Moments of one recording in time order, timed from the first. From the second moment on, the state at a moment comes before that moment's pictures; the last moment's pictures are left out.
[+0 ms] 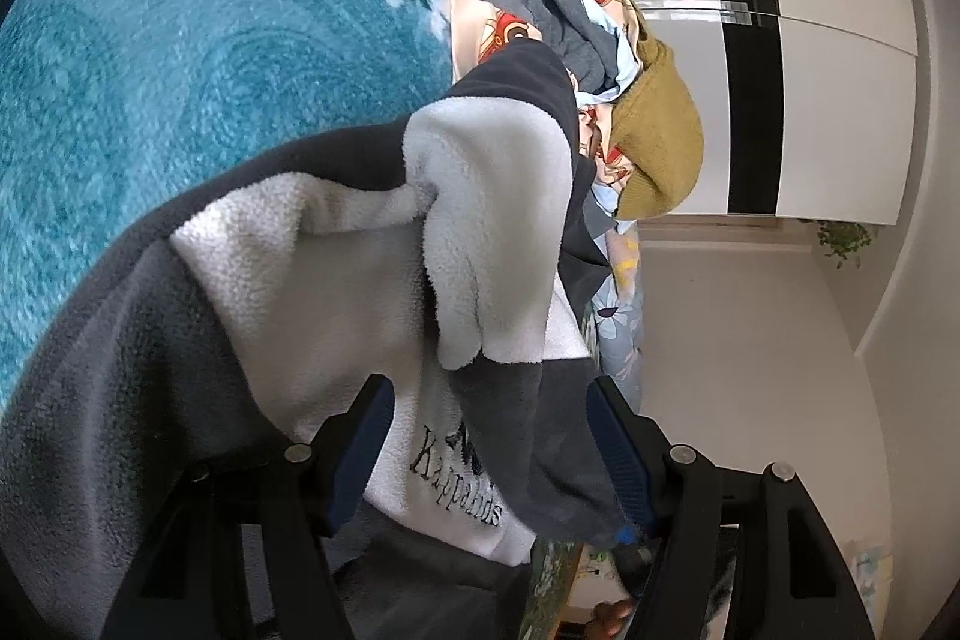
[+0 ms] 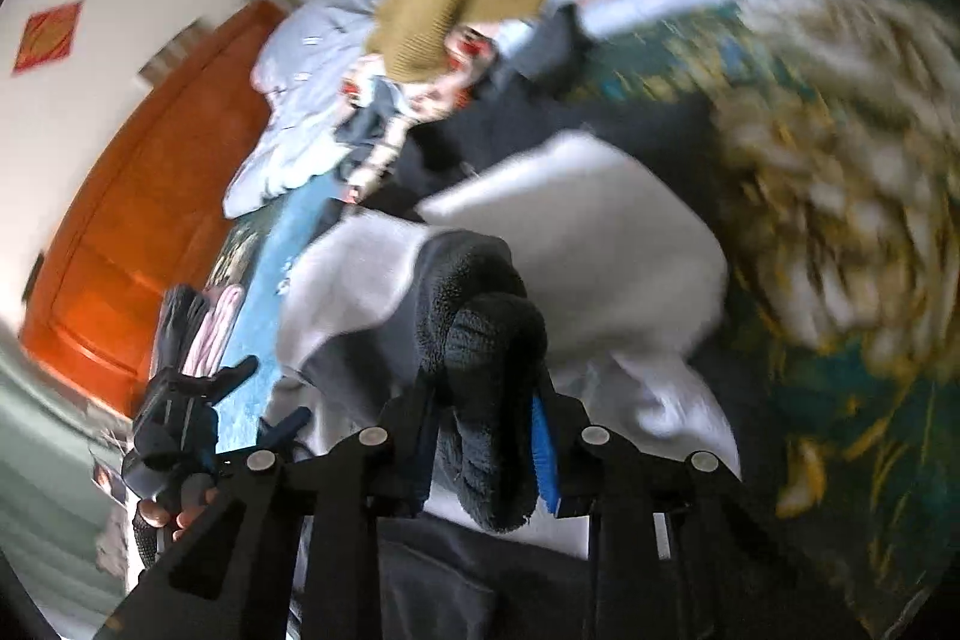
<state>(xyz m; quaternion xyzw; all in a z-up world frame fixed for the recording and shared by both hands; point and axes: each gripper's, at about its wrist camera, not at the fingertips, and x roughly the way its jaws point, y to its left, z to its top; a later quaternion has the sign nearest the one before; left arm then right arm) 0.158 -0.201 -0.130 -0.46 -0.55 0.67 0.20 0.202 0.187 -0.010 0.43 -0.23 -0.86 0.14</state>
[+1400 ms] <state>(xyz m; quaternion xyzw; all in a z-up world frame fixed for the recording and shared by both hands) 0.253 -0.305 -0.091 -0.48 -0.38 0.78 0.13 0.304 0.299 -0.069 0.45 -0.38 -0.80 0.09</state>
